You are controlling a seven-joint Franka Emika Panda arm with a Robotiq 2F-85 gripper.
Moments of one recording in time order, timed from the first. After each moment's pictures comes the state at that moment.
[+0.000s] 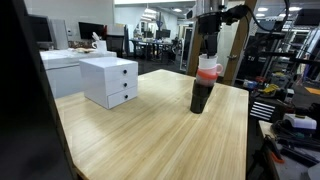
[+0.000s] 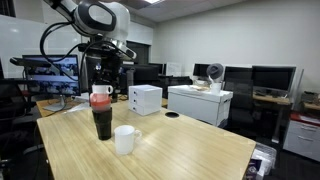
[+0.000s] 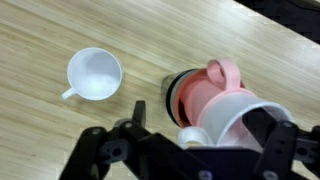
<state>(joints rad) -0.08 -0.16 -0.19 -2.28 -0.05 1.92 -0.50</state>
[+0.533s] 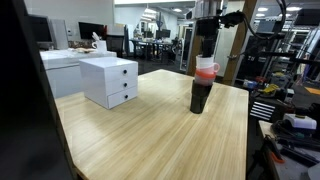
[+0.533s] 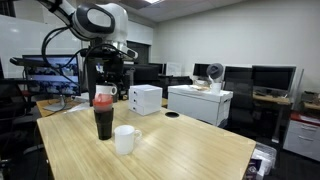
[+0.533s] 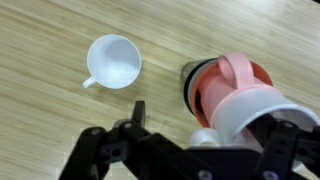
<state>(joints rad) -0.08 -0.16 -0.19 -2.32 -0.10 2.05 -0.45</state>
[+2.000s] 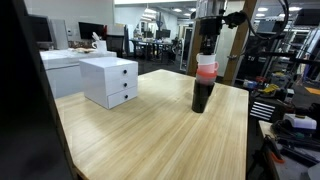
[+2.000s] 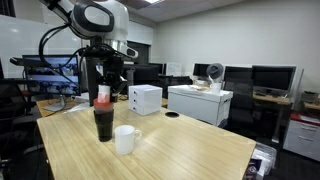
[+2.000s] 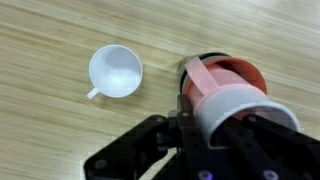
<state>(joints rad) -0.09 -0.18 -0.21 -2.34 -0.07 2.06 -0.40</state>
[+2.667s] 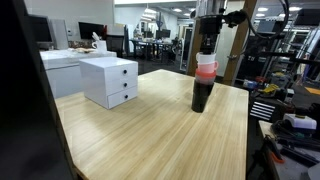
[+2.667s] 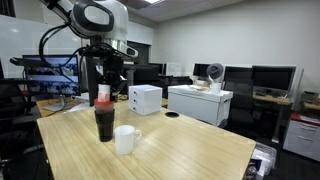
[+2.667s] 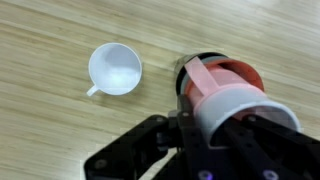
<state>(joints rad) -0.09 -0.19 -0.21 -2.33 -0.07 2.06 -0.40</state>
